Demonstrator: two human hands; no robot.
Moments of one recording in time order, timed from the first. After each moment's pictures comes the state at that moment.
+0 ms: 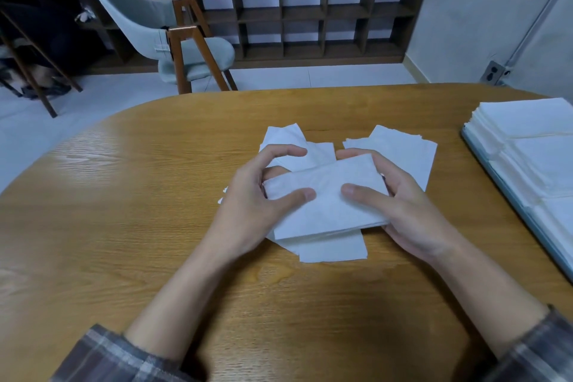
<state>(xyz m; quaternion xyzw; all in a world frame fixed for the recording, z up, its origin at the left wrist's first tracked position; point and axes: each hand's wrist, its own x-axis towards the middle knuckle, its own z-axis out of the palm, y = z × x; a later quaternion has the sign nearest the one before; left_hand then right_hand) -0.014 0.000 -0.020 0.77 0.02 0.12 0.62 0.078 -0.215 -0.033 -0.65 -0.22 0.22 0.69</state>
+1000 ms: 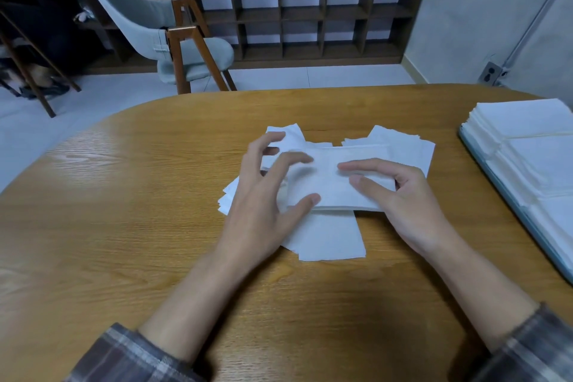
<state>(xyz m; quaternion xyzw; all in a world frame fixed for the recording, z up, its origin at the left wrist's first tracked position) -0.013 -0.006 -0.041 0.90 -0.03 0.26 0.34 0.082 -0.217 -0.036 -0.75 -0.25 0.08 0.61</state>
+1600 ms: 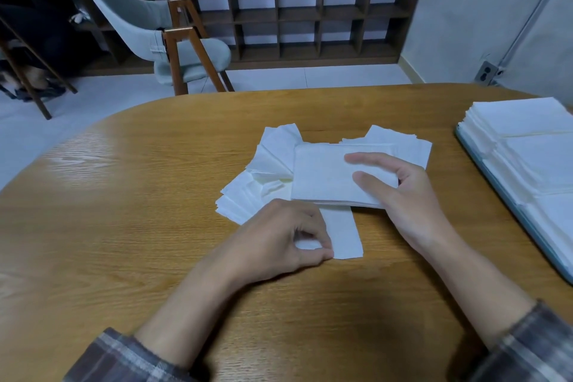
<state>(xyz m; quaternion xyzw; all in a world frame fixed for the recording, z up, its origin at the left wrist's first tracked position) -0.016 -0.009 -0.046 0.92 -0.16 0.01 0.36 0.086 -0.219 -0.038 -0.76 -0.20 0.05 0.61</state>
